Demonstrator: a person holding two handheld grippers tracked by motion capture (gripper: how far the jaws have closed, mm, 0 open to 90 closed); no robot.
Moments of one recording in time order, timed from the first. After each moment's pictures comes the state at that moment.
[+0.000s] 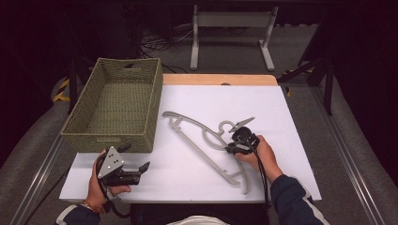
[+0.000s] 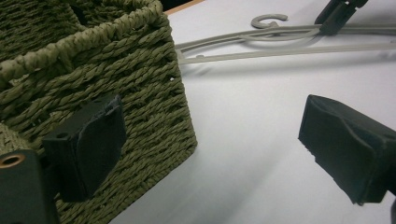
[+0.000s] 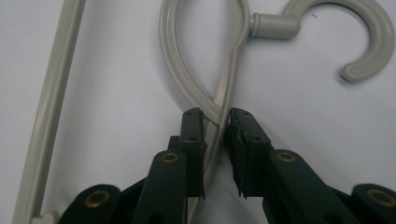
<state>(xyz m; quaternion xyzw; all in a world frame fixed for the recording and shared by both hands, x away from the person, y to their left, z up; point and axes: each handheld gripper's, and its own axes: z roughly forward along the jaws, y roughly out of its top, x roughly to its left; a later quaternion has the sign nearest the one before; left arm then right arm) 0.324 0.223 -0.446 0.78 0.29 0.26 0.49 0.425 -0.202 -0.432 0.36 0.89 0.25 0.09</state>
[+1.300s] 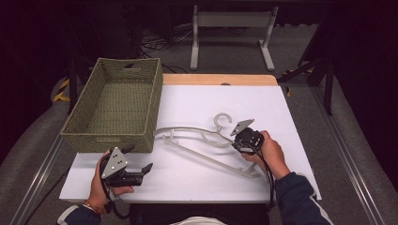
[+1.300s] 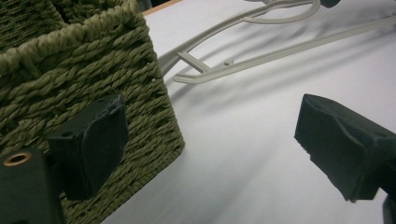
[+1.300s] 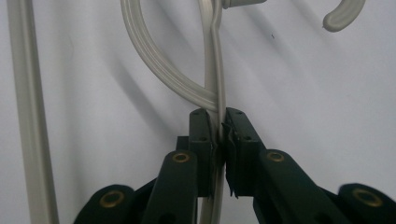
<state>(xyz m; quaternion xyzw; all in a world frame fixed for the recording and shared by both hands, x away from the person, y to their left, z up) 0.323 0.212 -0.444 0.79 0.27 0.26 0.48 0.410 -0.206 -0.408 0.27 0.92 0.21 0.18</state>
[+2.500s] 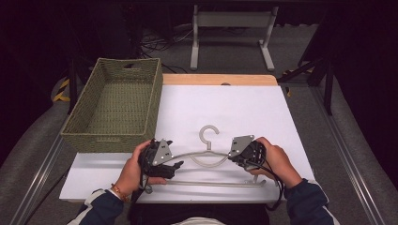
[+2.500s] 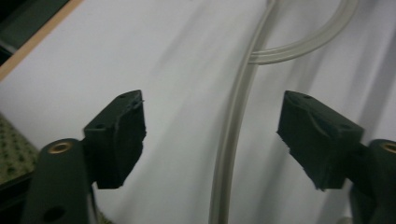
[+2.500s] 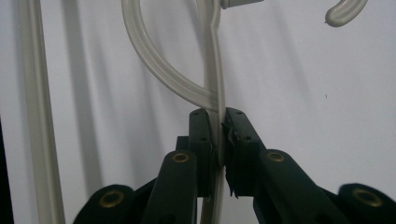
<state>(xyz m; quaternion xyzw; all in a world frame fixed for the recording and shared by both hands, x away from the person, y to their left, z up) 0.350 0.110 -0.418 0.89 0.16 0.23 0.36 0.361 -0.195 -0.386 0.09 0.95 0.22 0.18</state>
